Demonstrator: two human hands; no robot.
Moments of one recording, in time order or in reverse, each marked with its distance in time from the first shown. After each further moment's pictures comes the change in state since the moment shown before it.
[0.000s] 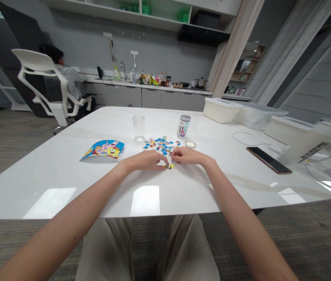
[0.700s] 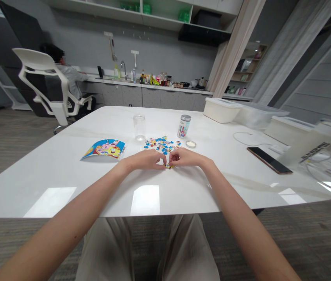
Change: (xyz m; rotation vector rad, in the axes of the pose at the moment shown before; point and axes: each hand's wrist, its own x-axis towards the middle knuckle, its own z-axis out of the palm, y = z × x) left_hand -0.001 0.008 -0.007 0.051 -0.032 -0.047; right_hand 0.001 -0.006 0.006 0.075 -0.066 -0.077
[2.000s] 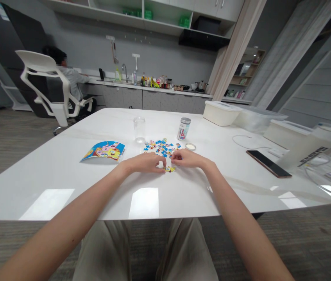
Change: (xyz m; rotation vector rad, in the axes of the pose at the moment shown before) left_hand -0.001 0.000 0.002 -0.049 -0.011 -0.018; right_hand -0.005 -0.001 -0.007 -0.117 0.086 0.059
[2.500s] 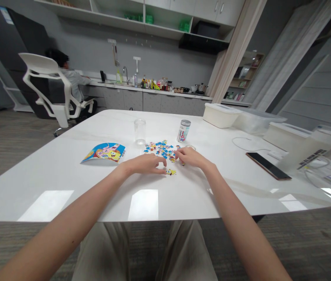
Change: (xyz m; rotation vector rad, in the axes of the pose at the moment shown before) left_hand -0.001 0.001 -0.002 0.010 0.015 -0.018; right_hand 0.001 0.006 -0.005 -0.086 0.171 0.163
